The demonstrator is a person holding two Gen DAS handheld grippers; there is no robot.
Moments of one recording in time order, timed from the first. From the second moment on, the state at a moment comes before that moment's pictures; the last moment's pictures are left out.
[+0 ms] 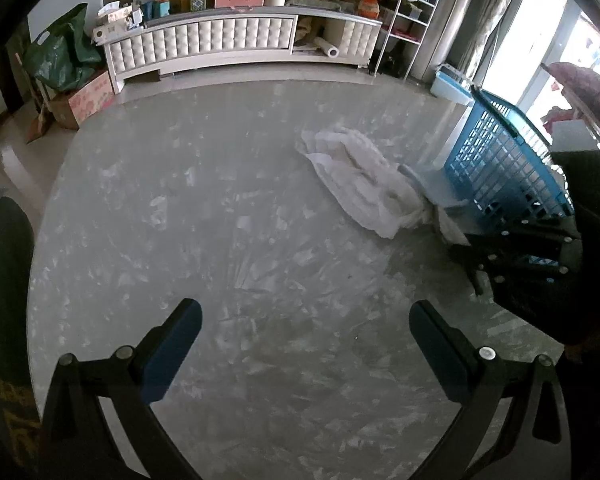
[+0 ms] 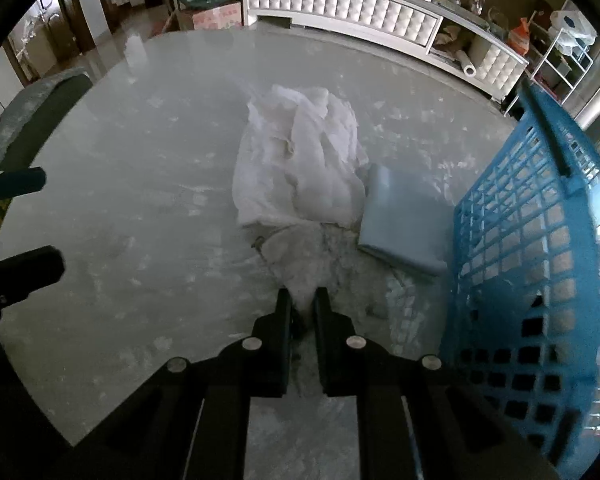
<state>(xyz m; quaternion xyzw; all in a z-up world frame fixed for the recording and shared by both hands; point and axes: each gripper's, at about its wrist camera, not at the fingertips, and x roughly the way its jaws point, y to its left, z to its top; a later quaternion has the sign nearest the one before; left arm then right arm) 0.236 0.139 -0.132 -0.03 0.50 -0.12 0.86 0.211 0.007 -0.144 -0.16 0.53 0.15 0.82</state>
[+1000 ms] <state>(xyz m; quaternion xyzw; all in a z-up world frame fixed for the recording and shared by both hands) 0.211 0.078 -0.053 0.02 0.45 -0.17 0.88 0.167 -0.046 -0.022 -0.12 0.45 0.18 0.87</state>
